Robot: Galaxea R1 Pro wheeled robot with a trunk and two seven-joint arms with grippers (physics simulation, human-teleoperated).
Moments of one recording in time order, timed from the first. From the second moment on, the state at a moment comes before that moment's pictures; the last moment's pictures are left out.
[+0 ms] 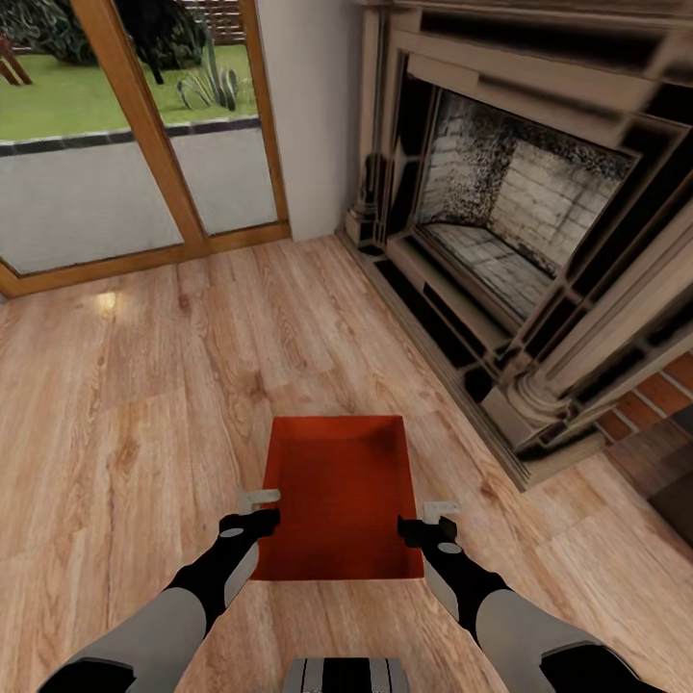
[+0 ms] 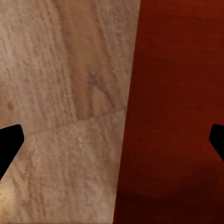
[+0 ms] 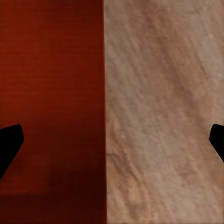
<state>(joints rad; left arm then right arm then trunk) -0.72 -0.08 -0.10 -0.36 0.16 0.06 0.25 -0.75 0.11 0.16 -0.20 -0.12 -0.09 -0.17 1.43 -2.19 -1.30</state>
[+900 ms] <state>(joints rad) -0.72 -0.08 -0.10 -0.36 0.16 0.06 0.25 -0.75 0.11 0.16 -0.20 -0.12 -0.09 -0.17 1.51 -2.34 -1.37</state>
